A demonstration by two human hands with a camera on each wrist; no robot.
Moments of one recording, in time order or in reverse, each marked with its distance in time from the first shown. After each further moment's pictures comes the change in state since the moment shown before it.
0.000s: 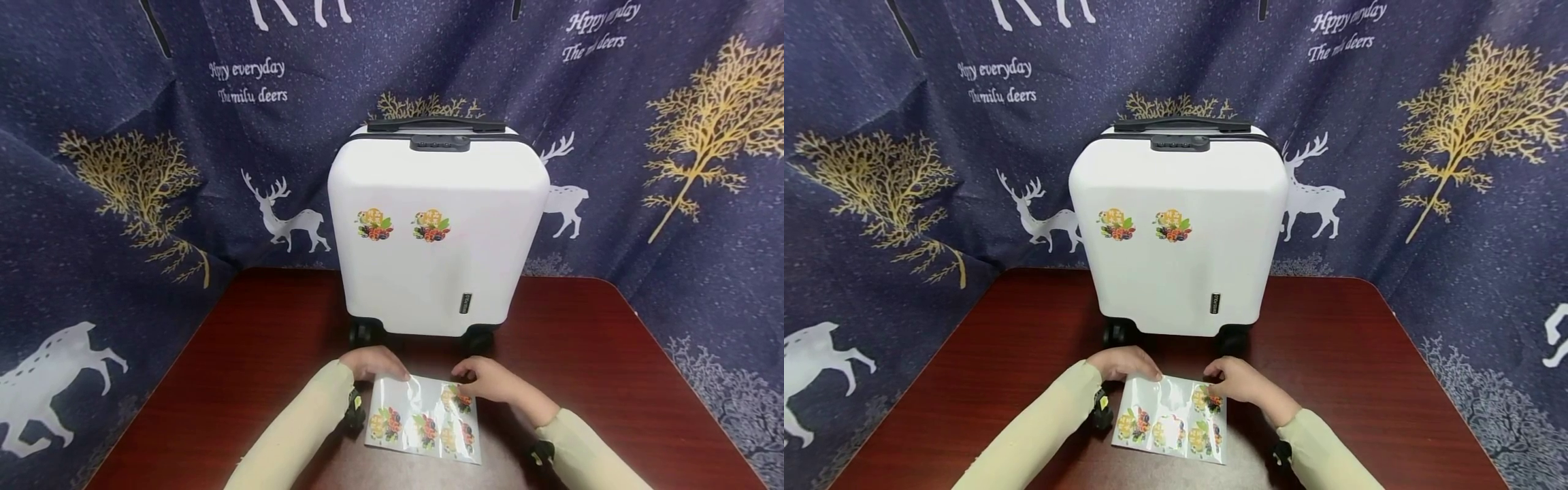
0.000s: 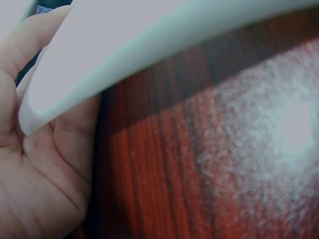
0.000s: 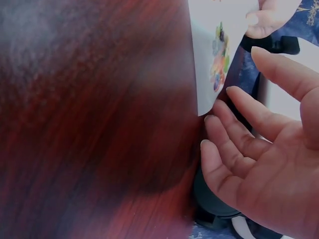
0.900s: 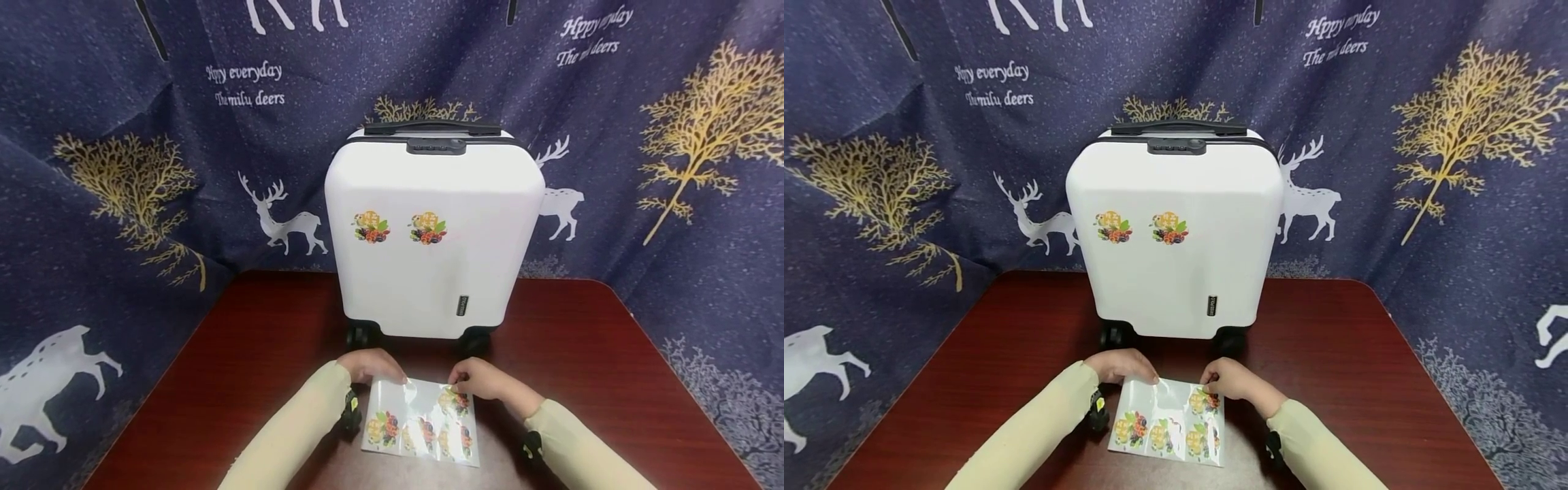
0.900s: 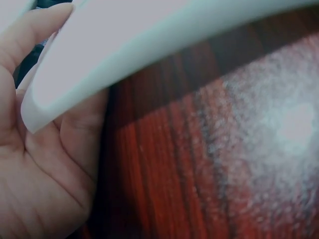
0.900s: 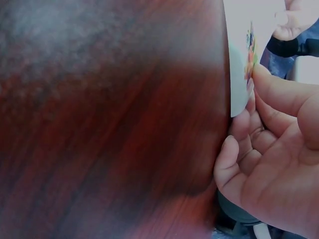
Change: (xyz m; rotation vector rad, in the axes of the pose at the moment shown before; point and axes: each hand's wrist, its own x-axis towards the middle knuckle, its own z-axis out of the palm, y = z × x) left_hand -0.005 0.005 0.000 0.011 -0.006 -0.001; right_hand 0.013 0.009 0.008 0.036 -0.053 0.012
